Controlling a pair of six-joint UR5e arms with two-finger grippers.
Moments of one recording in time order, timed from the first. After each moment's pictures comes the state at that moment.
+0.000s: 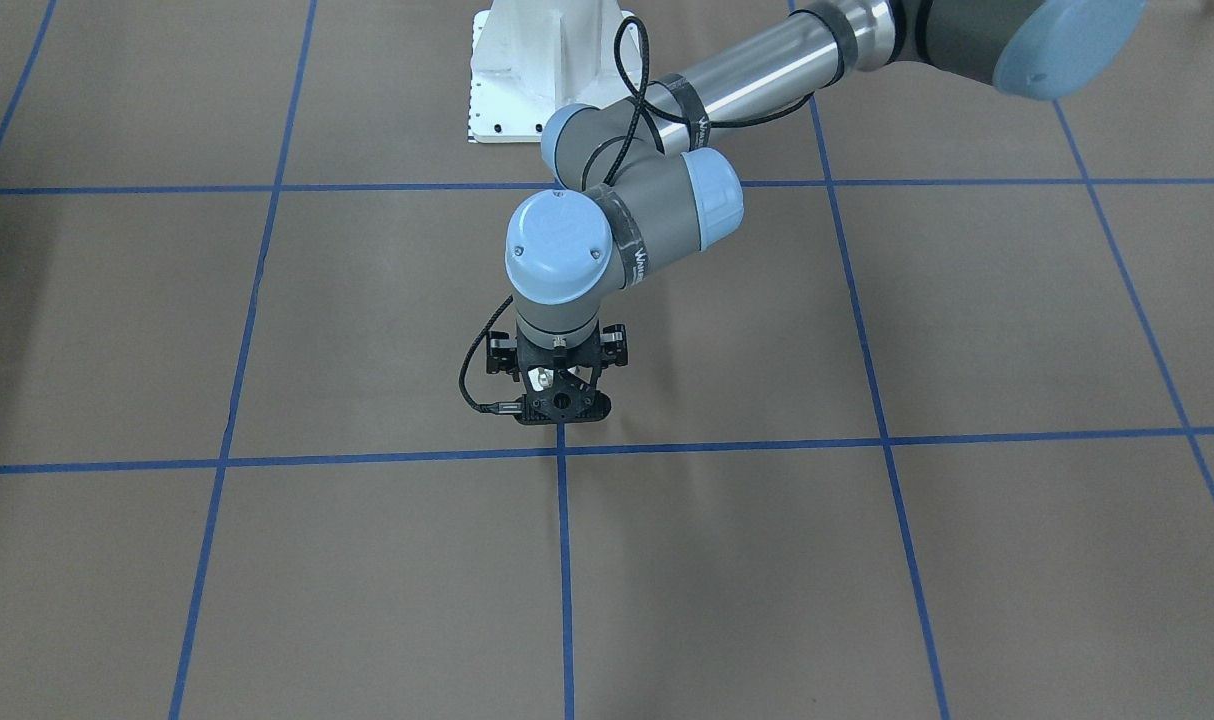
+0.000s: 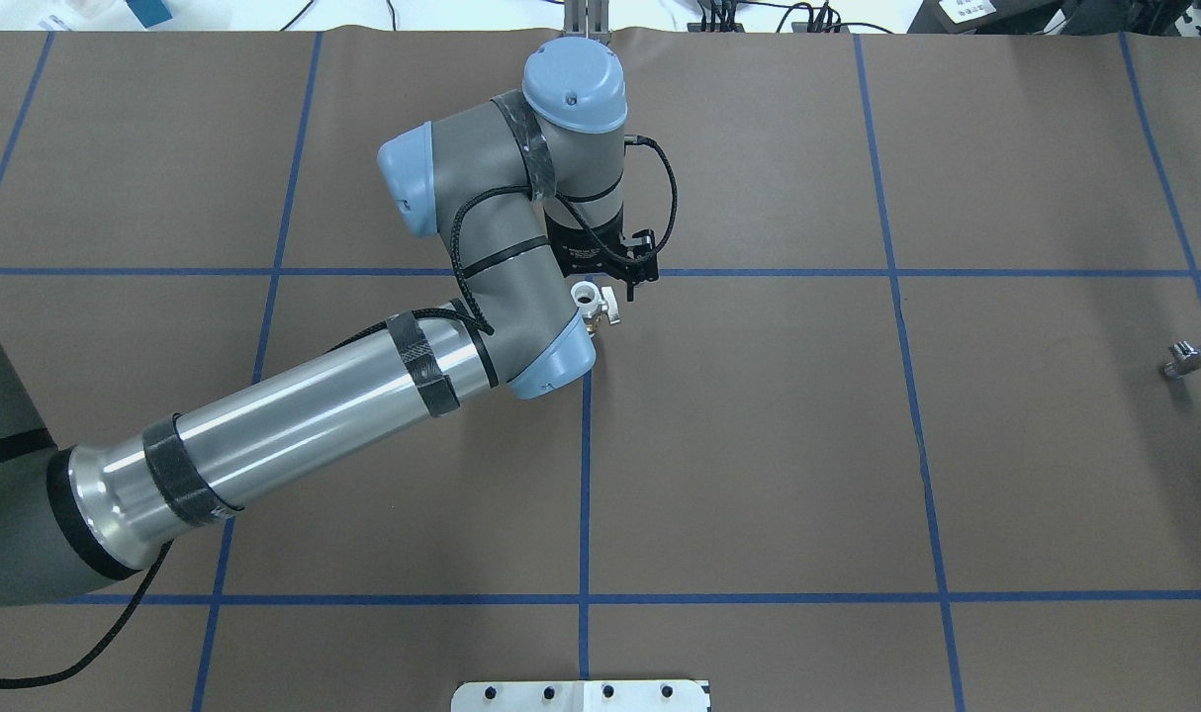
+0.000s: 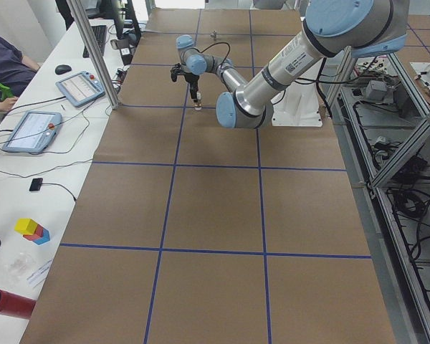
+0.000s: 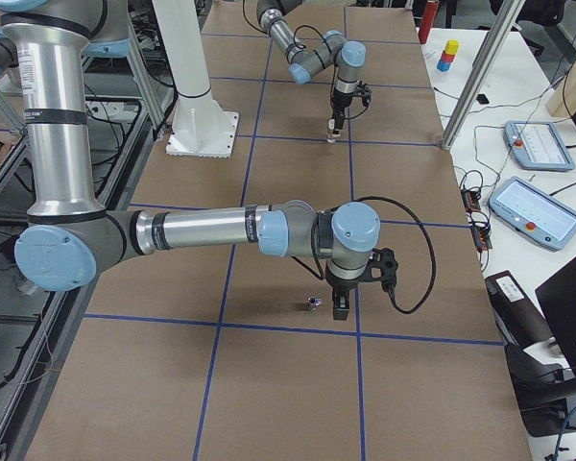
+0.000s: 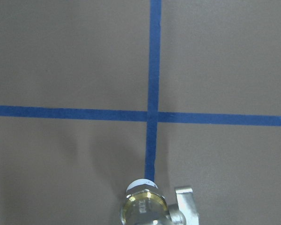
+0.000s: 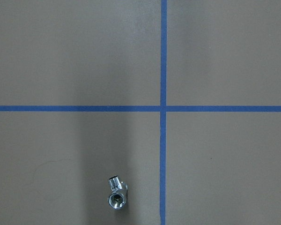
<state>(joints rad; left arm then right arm) -0.64 -2.66 -1.10 -1.63 -2.10 -1.12 1.60 -1.53 1.66 -1.69 2.39 -0.01</state>
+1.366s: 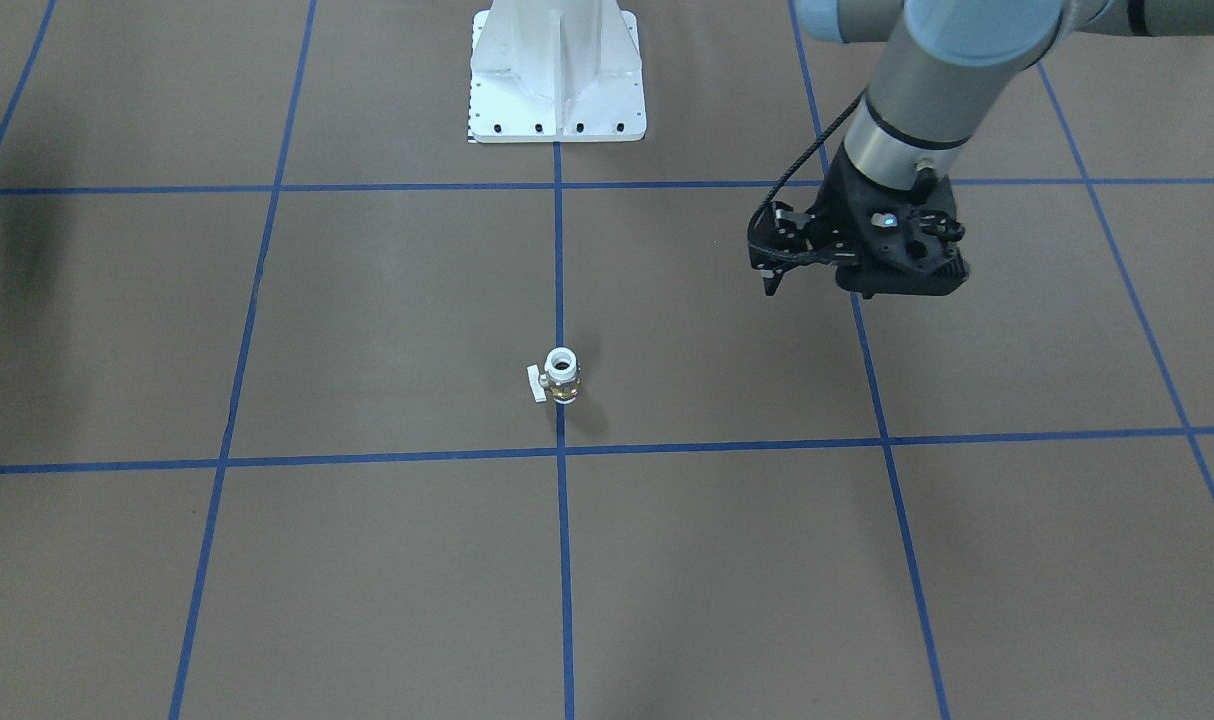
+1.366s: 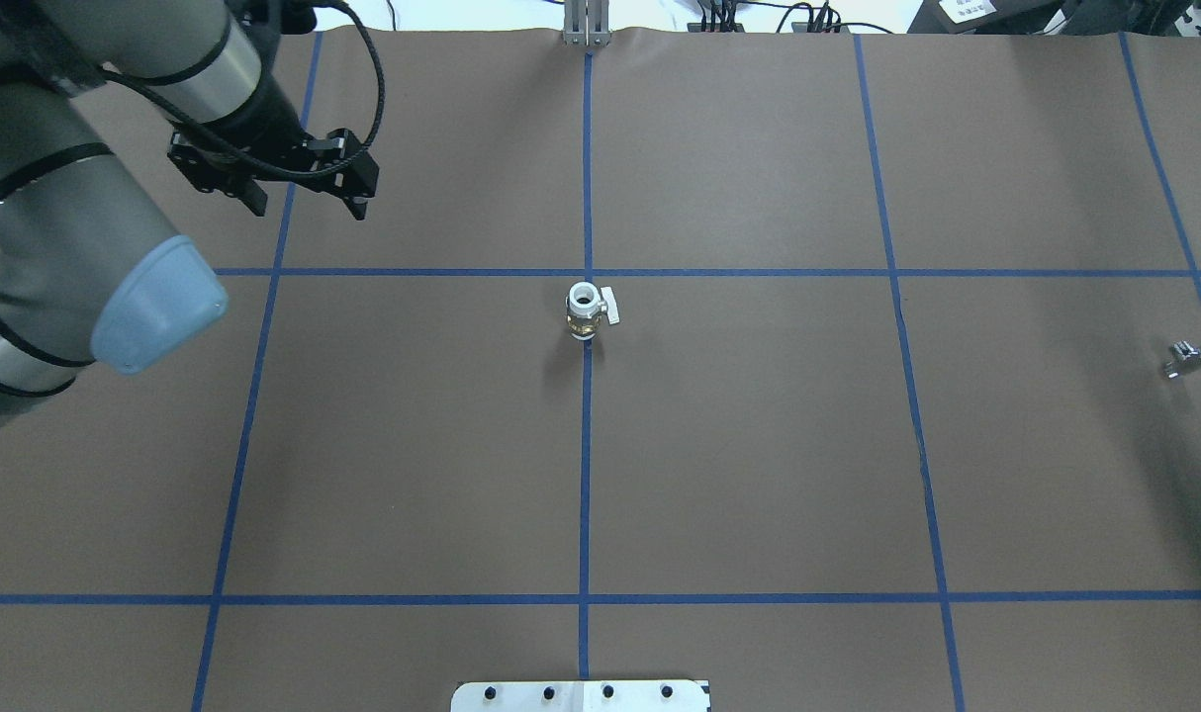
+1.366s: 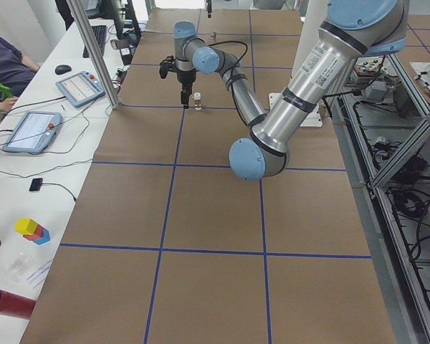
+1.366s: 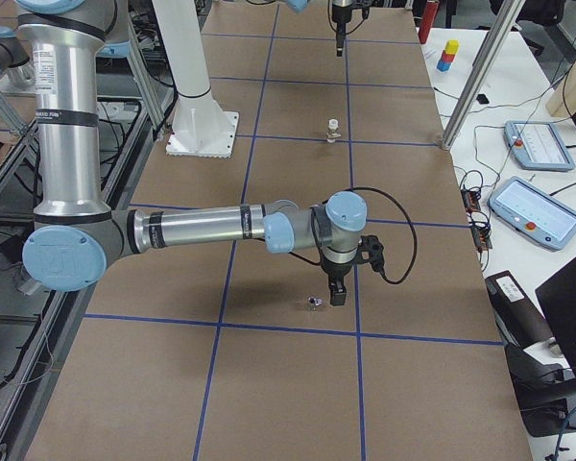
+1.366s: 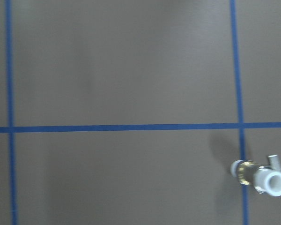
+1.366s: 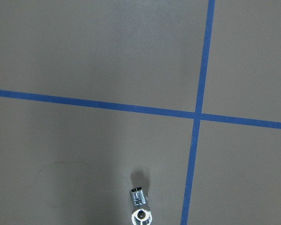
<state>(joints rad) -0.93 -2.18 -1.90 -1.27 -2.15 -0.80 1.38 -1.62 1.67 -1.41 2.28 0.10</state>
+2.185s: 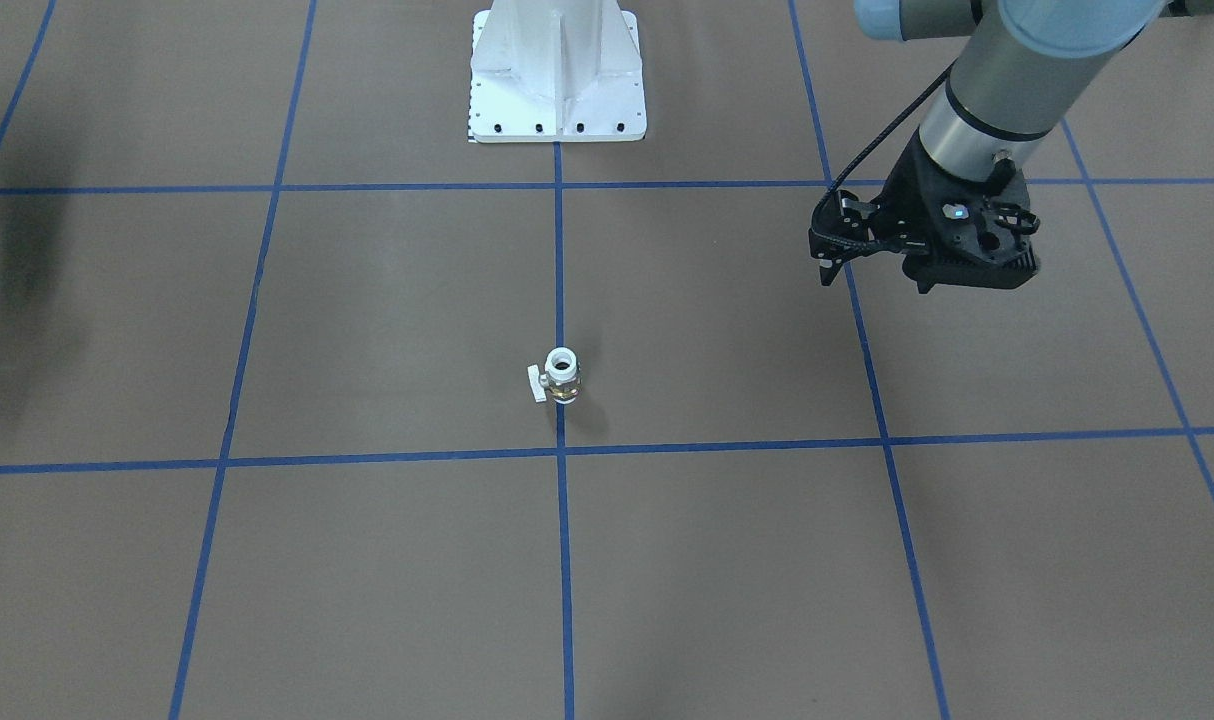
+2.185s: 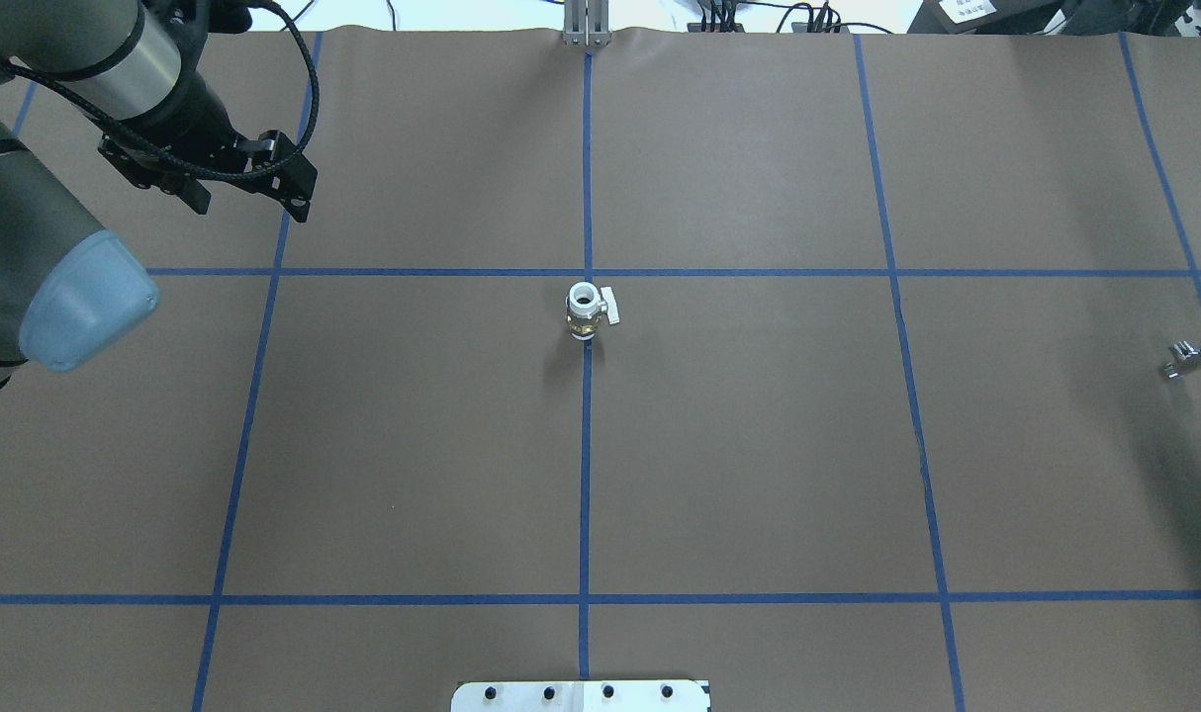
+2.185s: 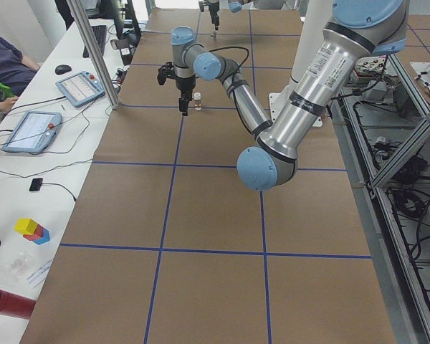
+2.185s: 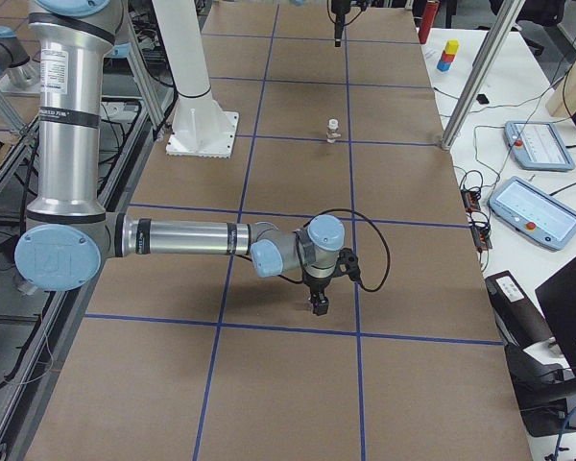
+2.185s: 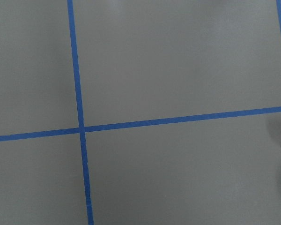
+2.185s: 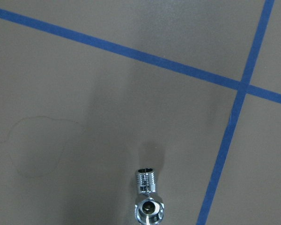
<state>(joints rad) -0.96 -2.12 -1.93 -1.27 -2.17 -0.73 1.24 -1.66 1.59 -1.27 2.27 0.10</state>
